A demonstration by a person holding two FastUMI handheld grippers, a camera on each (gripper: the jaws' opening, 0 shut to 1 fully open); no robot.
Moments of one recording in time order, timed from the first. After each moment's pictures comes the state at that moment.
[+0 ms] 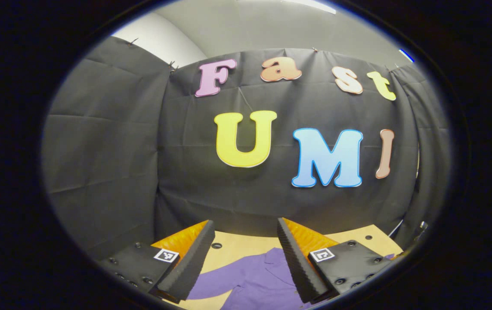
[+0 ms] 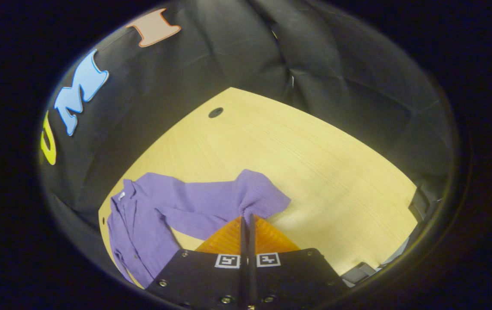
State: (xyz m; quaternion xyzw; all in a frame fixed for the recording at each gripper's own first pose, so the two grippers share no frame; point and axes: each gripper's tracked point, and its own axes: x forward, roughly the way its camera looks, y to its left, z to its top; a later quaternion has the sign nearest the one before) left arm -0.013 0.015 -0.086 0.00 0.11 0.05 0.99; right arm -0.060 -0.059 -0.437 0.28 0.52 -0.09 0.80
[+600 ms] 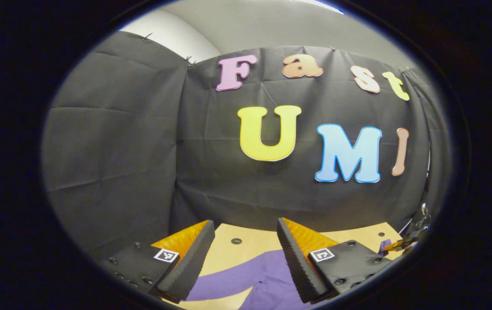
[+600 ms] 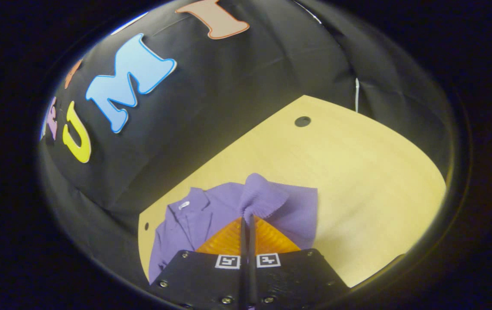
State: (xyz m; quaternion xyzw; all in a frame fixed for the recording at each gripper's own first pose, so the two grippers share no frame) left arm -0.034 0.106 -0.101 0.00 0.12 0.10 0.99; right arm 0.031 0.115 -0.363 0.33 0.47 0.04 0.82
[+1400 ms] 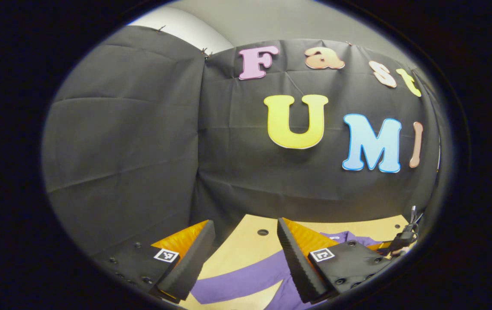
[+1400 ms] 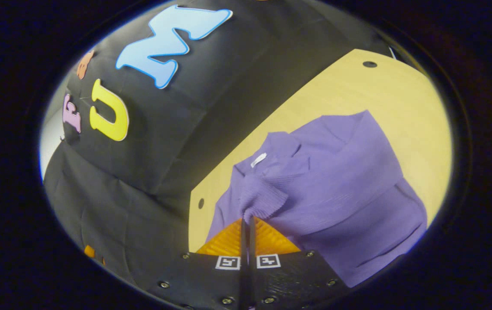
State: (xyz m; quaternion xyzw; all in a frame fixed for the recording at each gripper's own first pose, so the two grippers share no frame) left arm -0.058 0.196 -0.129 0.00 0.16 0.14 0.98; right arm -0.013 0.338 -0.348 0.43 0.49 0.17 0.74
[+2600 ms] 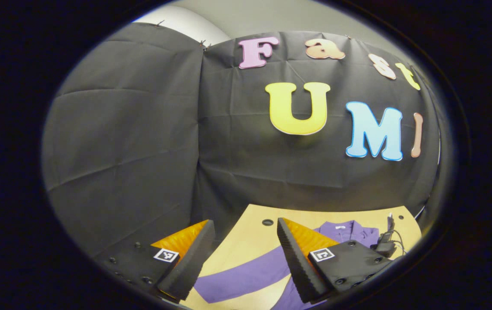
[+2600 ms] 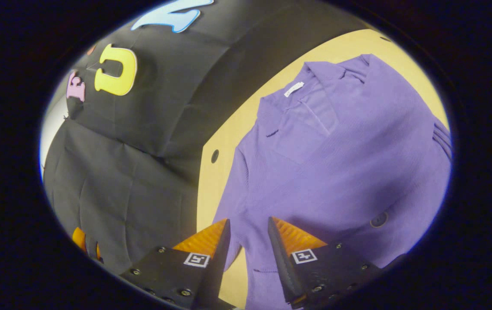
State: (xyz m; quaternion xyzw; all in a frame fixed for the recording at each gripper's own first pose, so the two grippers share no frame) left arm -0.068 0.221 -0.172 0.01 0.19 0.13 0.97; right arm -0.081 0.452 -0.372 0.40 0.55 0.24 0.70
